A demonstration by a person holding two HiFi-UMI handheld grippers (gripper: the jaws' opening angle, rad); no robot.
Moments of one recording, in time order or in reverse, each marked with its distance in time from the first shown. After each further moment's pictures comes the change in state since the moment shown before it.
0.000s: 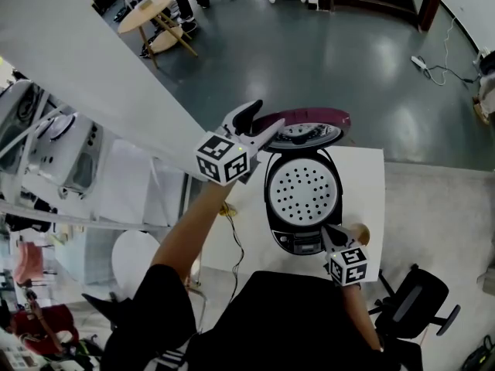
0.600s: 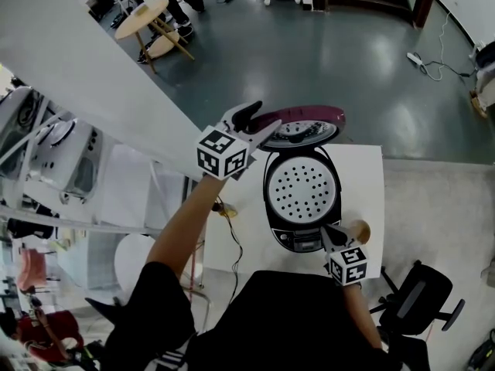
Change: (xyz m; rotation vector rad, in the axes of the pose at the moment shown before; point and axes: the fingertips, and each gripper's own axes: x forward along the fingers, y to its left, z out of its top) left arm 0.008 -0.001 -0.013 0.100 0.126 -0.035; right arm -0.007 0.004 -0.004 0.002 -0.015 0.001
